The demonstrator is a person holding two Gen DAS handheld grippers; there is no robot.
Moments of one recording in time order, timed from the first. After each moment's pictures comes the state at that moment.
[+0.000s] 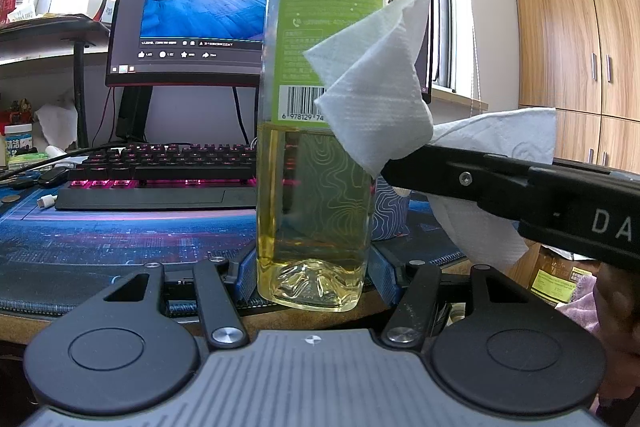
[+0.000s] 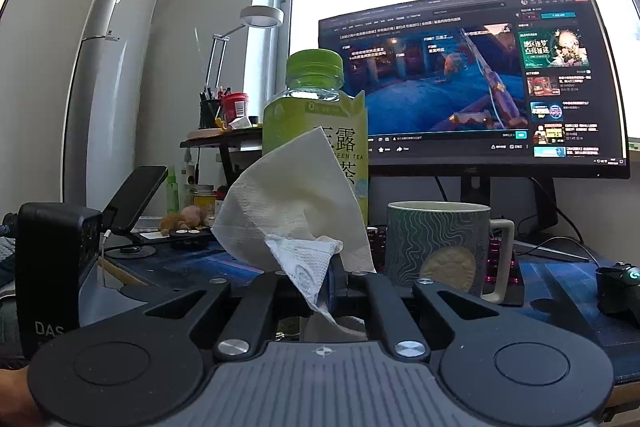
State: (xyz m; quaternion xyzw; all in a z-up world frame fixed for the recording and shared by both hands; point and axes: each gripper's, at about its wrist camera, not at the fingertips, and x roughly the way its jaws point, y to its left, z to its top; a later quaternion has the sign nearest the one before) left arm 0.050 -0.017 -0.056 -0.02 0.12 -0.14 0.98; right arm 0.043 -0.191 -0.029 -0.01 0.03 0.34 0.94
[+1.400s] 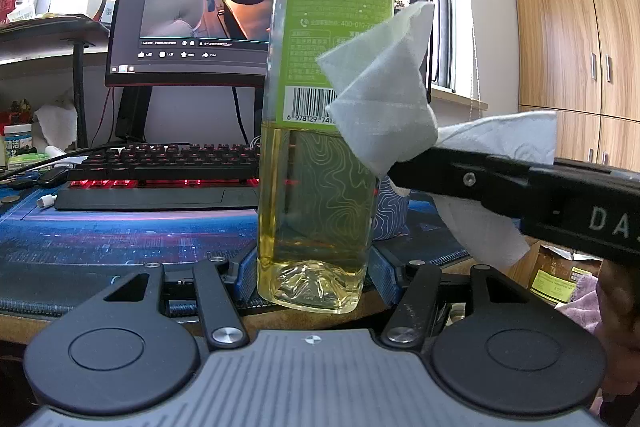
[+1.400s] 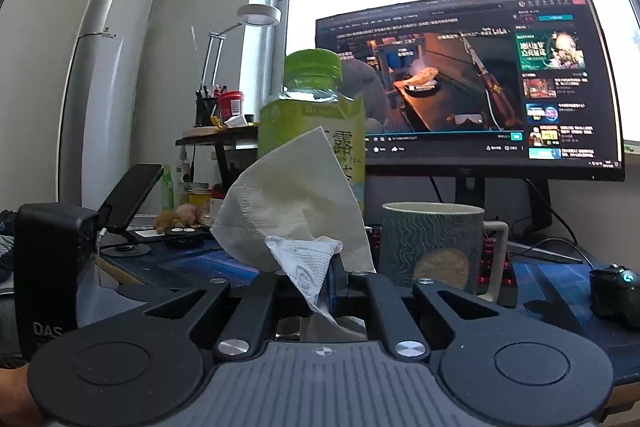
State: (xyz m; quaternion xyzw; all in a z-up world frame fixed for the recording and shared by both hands) left arm 0.051 -0.017 -0.057 -0.02 0.12 -0.14 0.98; right arm 0.042 -0.191 -0.028 -0.01 0.04 0.33 0.94
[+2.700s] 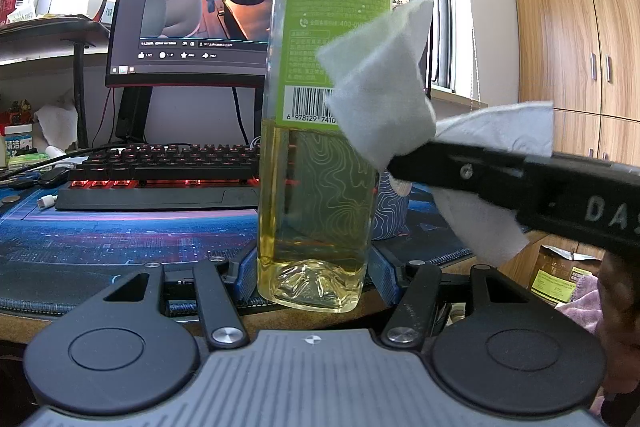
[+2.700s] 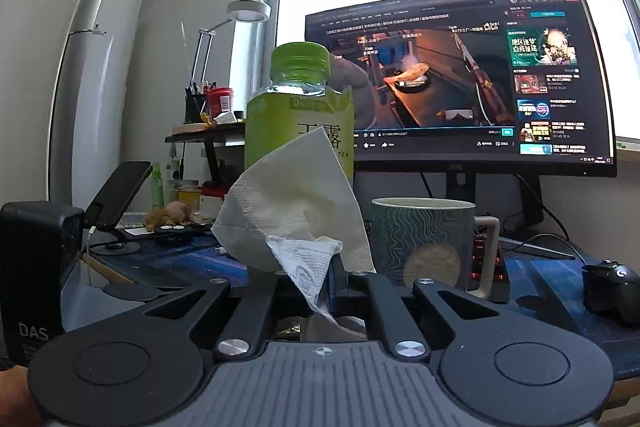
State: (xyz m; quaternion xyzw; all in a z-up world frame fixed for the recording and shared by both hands) left arm 0.051 -0.017 -0.057 -0.02 0.12 -0.13 0.98; right arm 0.044 -0.190 -0.028 -0.01 0.04 0.32 0.95
